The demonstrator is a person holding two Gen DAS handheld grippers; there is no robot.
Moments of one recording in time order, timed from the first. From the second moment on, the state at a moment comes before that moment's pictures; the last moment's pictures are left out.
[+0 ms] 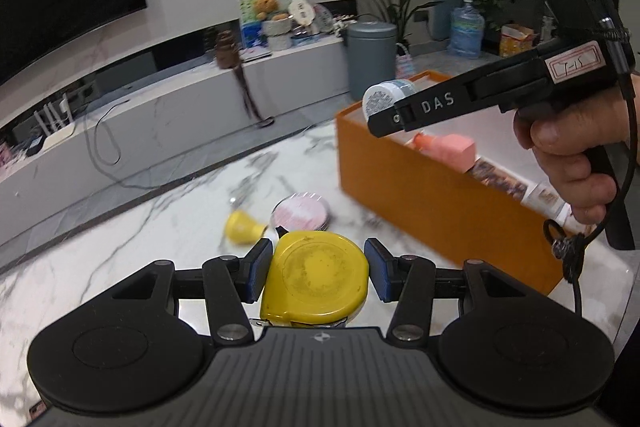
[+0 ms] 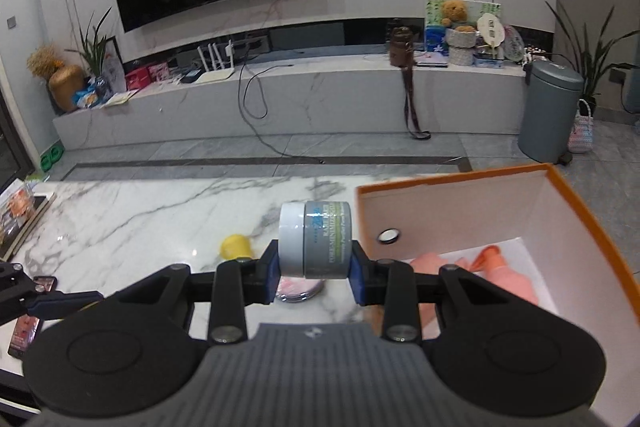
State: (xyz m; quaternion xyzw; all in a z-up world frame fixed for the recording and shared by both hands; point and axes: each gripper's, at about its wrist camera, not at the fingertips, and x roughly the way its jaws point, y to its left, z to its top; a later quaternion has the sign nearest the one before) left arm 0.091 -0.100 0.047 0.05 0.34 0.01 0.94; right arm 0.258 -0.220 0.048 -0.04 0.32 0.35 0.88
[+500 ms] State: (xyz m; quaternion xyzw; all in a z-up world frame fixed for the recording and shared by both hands) left arm 0.141 -0.150 0.066 0.09 0.32 -0.04 0.94; right arm 0.278 -0.270 0.070 -0.03 0.32 0.33 0.89
